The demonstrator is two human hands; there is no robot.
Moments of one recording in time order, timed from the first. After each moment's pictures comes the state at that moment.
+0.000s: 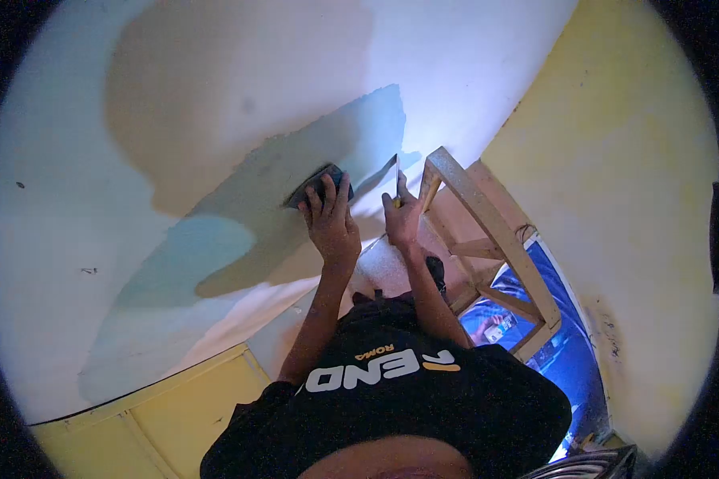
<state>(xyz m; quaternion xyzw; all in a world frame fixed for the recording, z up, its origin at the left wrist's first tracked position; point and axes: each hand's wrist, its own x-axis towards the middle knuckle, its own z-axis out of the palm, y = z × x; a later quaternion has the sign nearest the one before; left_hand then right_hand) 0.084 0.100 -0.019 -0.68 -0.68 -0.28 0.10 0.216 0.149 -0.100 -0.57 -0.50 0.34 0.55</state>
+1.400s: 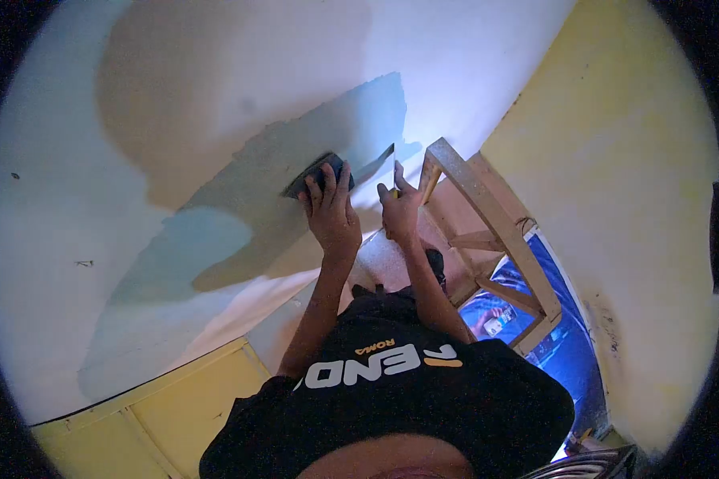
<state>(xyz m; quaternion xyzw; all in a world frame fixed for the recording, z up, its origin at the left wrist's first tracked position) 0.083 0.100 -0.018 -0.68 -0.66 -0.29 0.09 0.210 0.144 -0.089 -0.55 -0.50 0.34 0.58</state>
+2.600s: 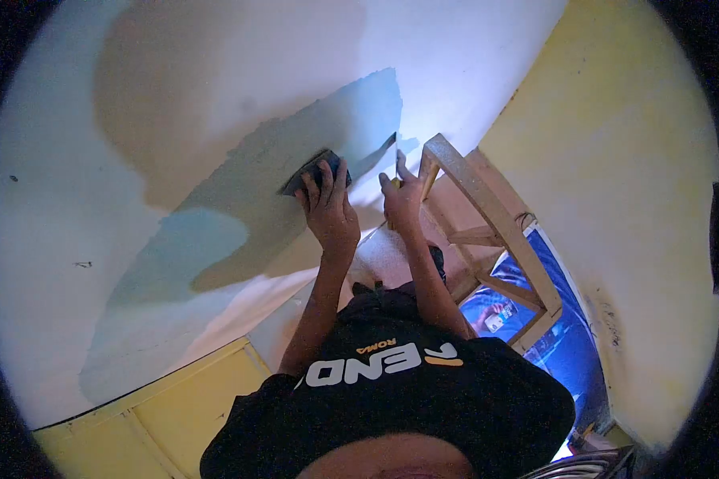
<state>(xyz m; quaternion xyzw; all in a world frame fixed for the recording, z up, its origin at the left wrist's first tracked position) 0.084 0.101 -0.017 -0.68 -0.66 -0.30 0.11 0.216 0.151 -0.074 -0.56 -0.54 0.24 0.58</state>
